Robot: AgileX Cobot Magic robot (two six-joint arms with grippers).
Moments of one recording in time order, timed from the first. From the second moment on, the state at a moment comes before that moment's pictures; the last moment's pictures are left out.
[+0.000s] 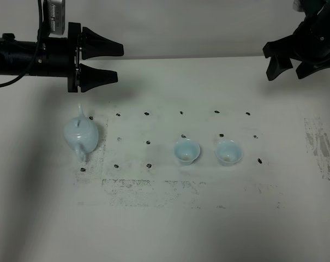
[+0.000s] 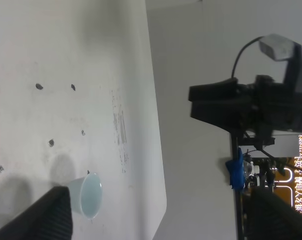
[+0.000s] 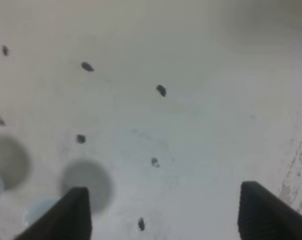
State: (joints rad) left arm 0.03 2.18 -1.56 -1.47 1.17 0.69; right arm 0.06 2.03 -1.86 0.23 1.22 -0.17
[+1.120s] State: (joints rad) left arm 0.03 2.18 -1.56 -1.47 1.19 0.69; right arm 0.07 0.56 -0.53 0.12 1.12 -0.08
